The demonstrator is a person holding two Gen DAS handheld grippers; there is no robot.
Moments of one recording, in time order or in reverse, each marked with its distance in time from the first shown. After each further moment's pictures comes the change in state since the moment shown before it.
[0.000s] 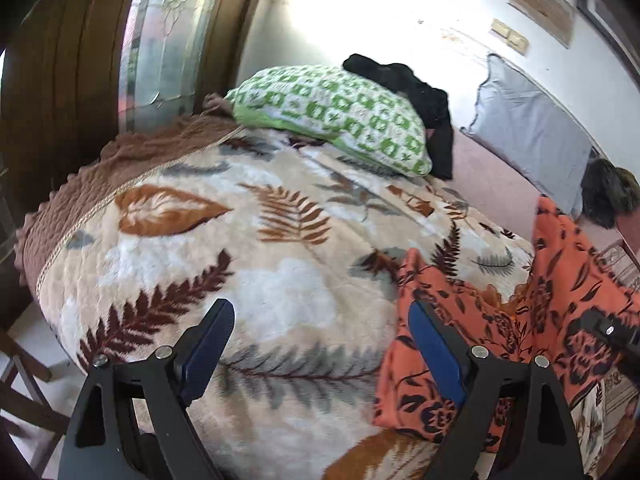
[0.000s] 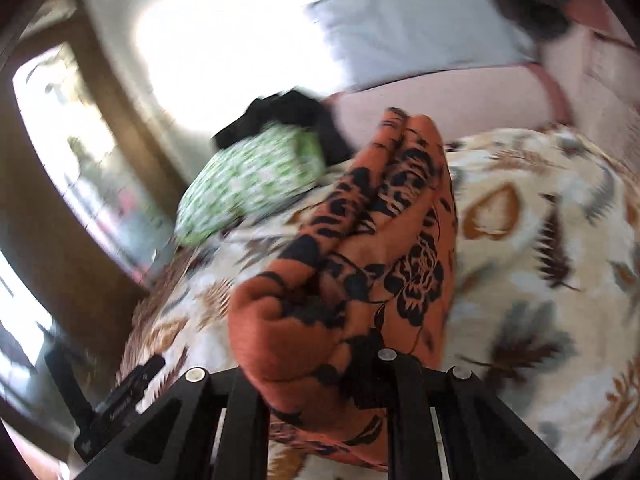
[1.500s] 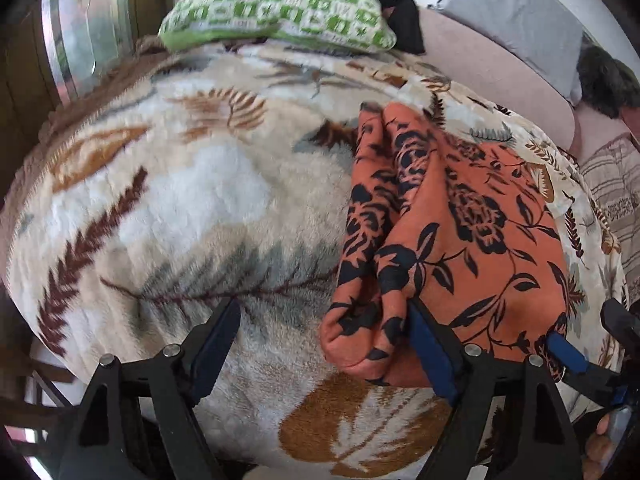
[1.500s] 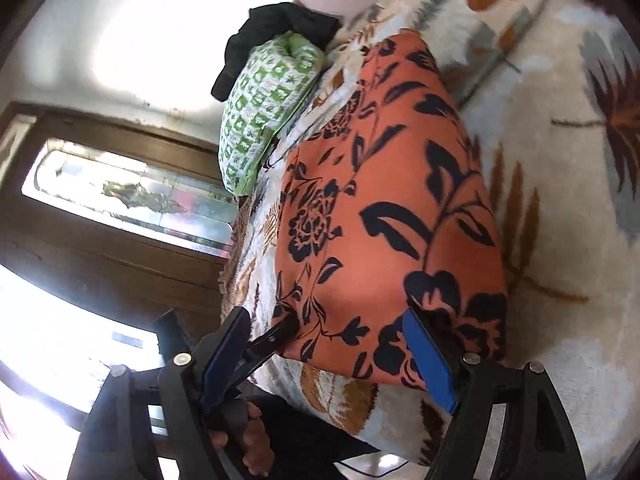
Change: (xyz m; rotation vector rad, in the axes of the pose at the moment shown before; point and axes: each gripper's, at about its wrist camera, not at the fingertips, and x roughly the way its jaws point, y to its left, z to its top) left arm 0.039 -0.082 -0.049 0.277 0.270 0.034; right arm 0.058 -0.095 -0.102 0.524 0.197 0.443
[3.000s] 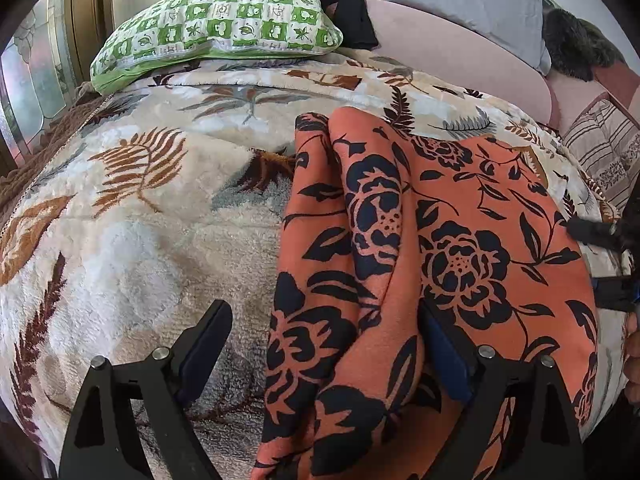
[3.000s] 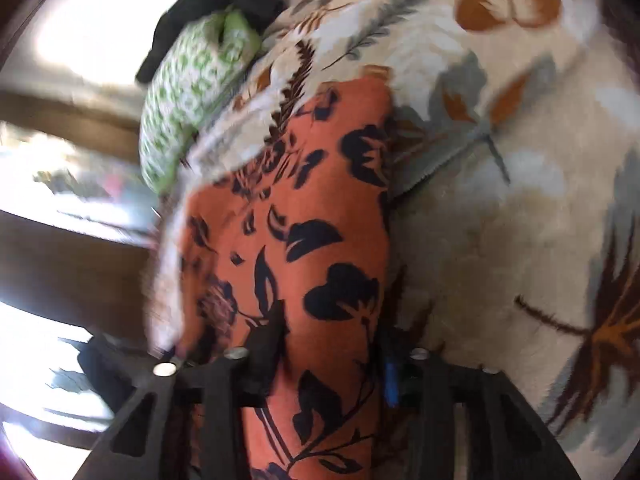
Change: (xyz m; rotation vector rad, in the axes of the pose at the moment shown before) left arm 0.071 -0.024 0.041 0.126 -0.009 -0.085; right arm 0.033 -0.011 0.103 -0.021 0.082 -0.206
